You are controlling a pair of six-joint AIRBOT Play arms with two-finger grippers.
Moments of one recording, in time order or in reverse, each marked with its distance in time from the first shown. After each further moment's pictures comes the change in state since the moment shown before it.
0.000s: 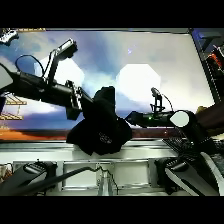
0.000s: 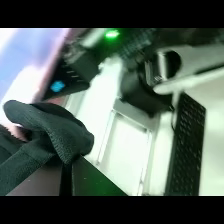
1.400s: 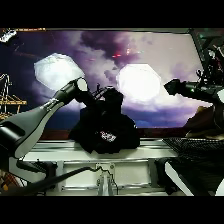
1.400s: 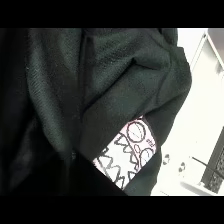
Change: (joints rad) left arm -0.139 -0.653 -0.023 0.179 0.080 0.064; right arm -0.489 -0.056 0.380 -0.194 0.092 -0.394
